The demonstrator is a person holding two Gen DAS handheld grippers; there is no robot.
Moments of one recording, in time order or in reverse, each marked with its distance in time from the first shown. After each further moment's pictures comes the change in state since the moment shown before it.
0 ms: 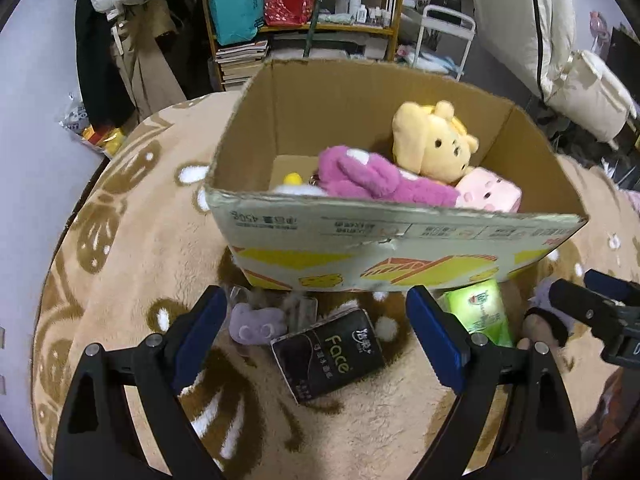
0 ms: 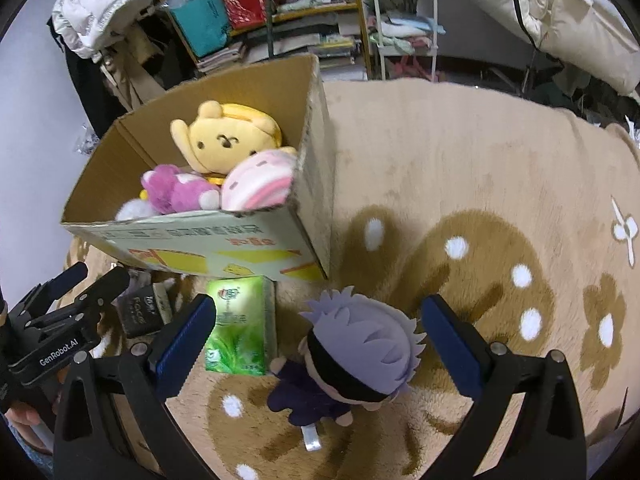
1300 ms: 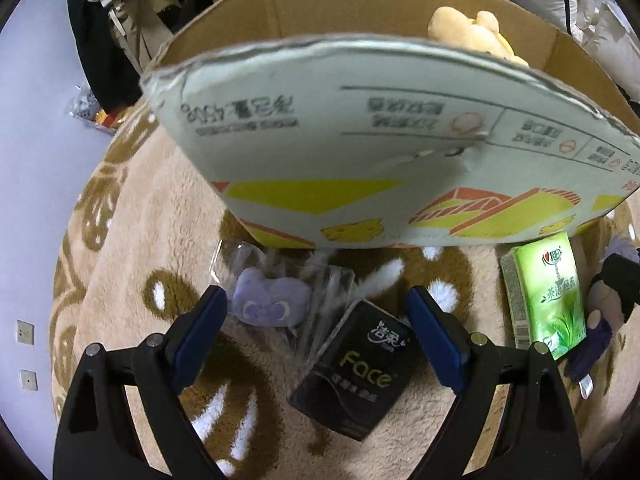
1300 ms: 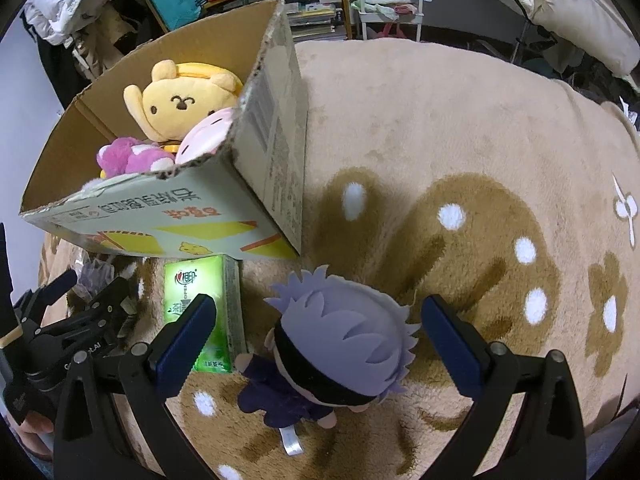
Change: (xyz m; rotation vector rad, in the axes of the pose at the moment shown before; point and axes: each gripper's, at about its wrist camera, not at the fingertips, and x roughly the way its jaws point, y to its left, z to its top) left arm 0.045 0.001 -0.014 0.036 0.151 0.116; right arm 0.027 -0.008 0.001 0.040 0.102 -0.052
